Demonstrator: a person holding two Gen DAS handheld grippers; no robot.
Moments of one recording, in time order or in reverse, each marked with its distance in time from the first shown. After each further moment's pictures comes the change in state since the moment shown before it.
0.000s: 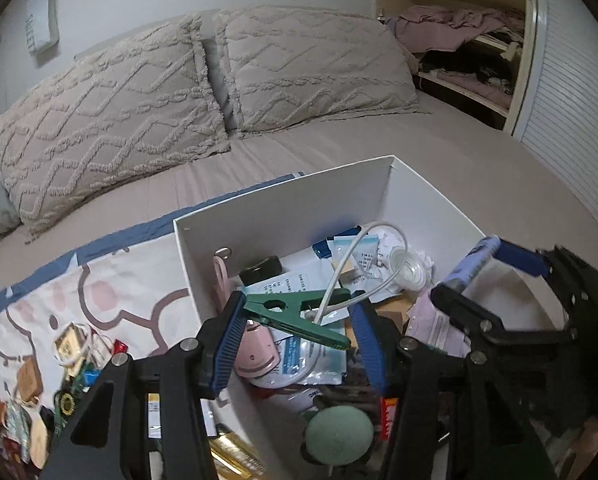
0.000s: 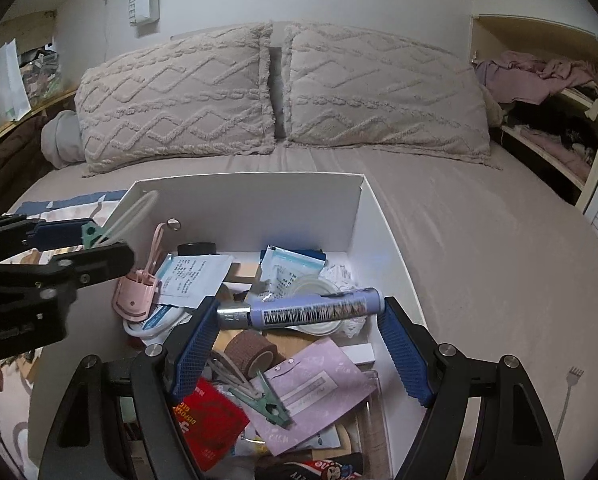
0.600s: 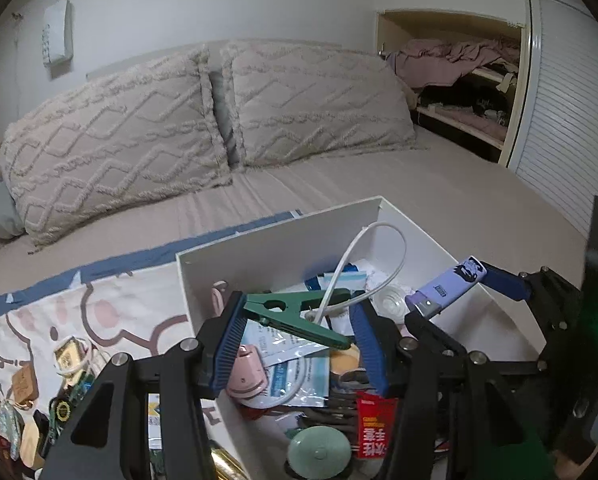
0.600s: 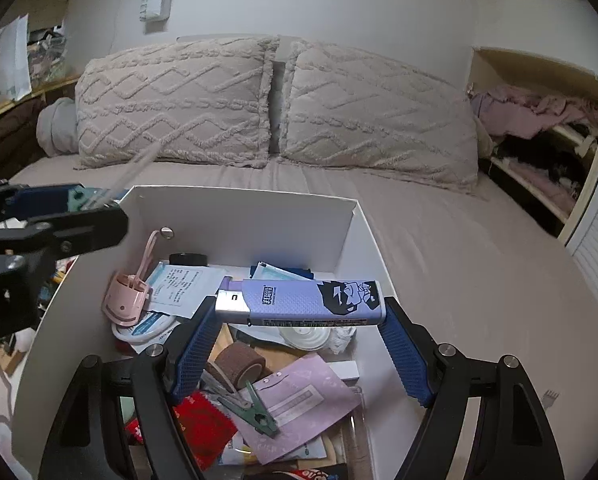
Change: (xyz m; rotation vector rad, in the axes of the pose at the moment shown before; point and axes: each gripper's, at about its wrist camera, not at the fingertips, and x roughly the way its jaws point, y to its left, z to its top) left arm -0.014 -0.006 0.009 -0.047 -0.108 -0.003; right arm -0.007 0.010 0.003 -0.072 -0.058 -0.076
